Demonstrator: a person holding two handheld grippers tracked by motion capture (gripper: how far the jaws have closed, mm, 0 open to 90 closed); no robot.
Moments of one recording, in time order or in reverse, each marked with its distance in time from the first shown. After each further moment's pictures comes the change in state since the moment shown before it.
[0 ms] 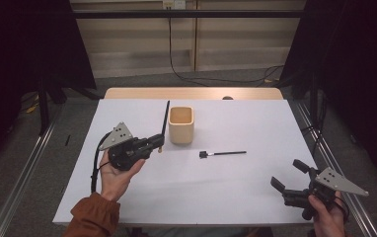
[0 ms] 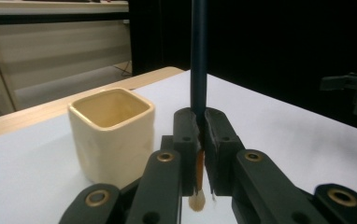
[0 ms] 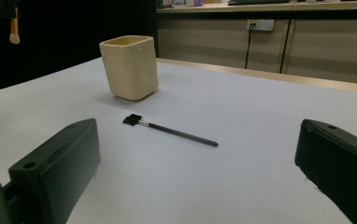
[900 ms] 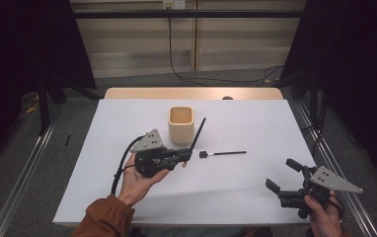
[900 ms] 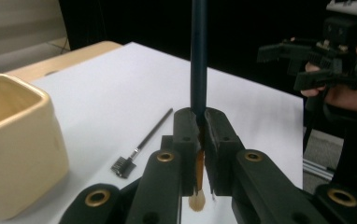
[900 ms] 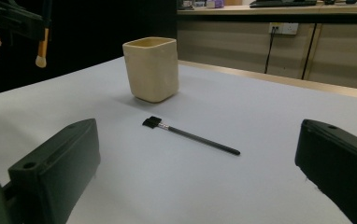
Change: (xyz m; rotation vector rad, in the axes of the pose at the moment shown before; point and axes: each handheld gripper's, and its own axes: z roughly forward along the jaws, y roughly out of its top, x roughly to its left) left arm -0.037 -0.003 0.046 0.142 -0.216 0.036; right arm 0.007 0.003 0.009 -0.002 0.090 -0.027
